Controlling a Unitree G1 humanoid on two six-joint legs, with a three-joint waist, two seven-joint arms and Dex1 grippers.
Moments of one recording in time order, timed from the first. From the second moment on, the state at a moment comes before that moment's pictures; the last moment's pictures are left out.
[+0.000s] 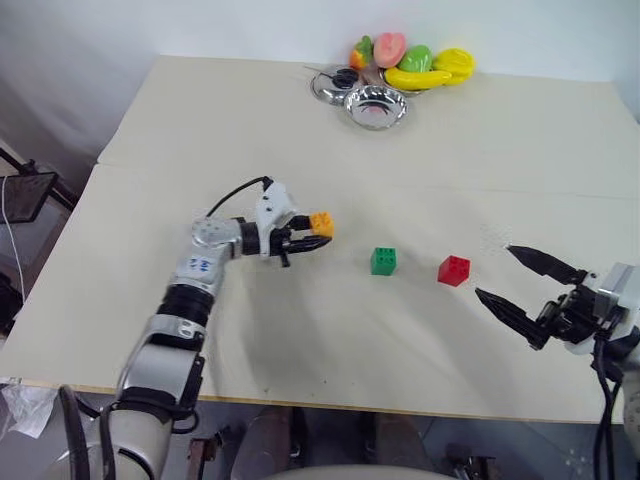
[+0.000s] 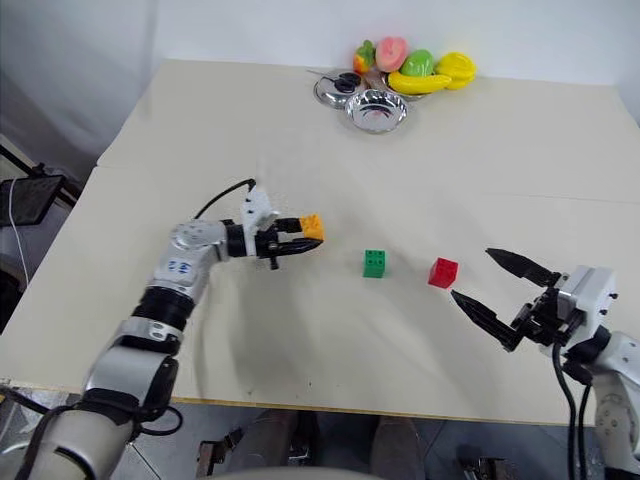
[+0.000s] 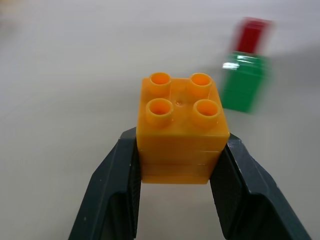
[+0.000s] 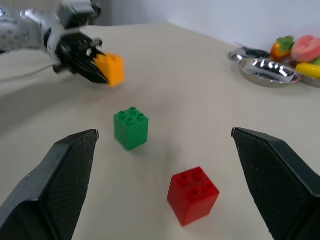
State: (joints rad) left arm -0.85 0.38 -0.11 0.80 -0.16 -0.19 -1.28; right arm 0.22 -0.72 -0.49 -0.24 0.70 0.08 1.11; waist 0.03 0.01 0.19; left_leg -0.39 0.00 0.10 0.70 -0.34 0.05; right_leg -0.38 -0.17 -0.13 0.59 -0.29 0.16
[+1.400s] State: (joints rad) left arm -1.00 0.51 -0.03 1.19 -0.05 -0.49 -1.50; right arm 0.33 -0.75 -0.55 -0.24 0.70 0.11 1.27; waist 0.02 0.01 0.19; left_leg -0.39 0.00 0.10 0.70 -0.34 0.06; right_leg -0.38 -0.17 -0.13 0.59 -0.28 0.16
